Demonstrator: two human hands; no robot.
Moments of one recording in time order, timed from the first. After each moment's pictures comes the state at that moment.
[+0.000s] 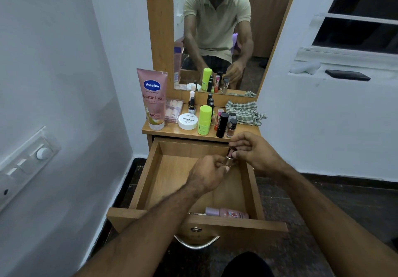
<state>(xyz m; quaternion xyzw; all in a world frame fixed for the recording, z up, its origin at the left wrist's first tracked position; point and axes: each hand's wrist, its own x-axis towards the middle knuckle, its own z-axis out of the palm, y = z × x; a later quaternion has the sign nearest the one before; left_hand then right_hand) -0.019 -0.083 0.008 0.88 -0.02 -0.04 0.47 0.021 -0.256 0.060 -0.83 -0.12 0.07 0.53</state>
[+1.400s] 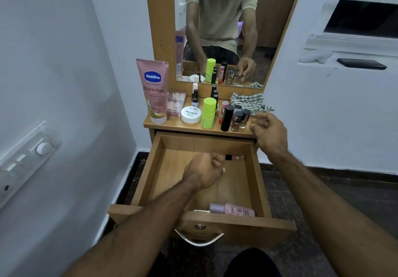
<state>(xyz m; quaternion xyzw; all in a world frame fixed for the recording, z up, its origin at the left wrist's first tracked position) -0.014 -0.064 -0.004 0.90 0.02 -0.07 0.42 0.056 -0.256 0.050 -0.84 0.06 -0.15 0.51</state>
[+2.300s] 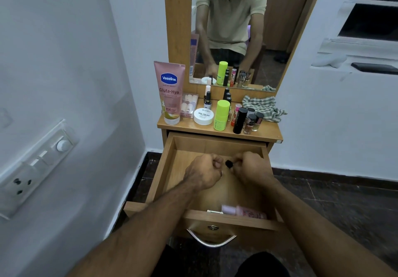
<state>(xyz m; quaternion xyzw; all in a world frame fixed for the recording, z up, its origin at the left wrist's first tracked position) -0.016 -0.037 -0.007 0.91 0.04 -0.07 0.41 0.020 -0.207 0.001 -0.97 -0.07 0.09 0.22</state>
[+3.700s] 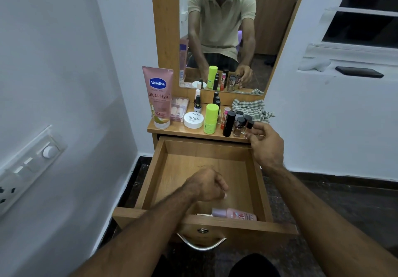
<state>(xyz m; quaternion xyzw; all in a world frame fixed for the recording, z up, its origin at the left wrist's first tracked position) -0.028 -0.060 -0.004 0.89 -0.05 -0.22 0.39 0.043 -0.241 0.038 -0.86 0.03 -0.20 0.47</state>
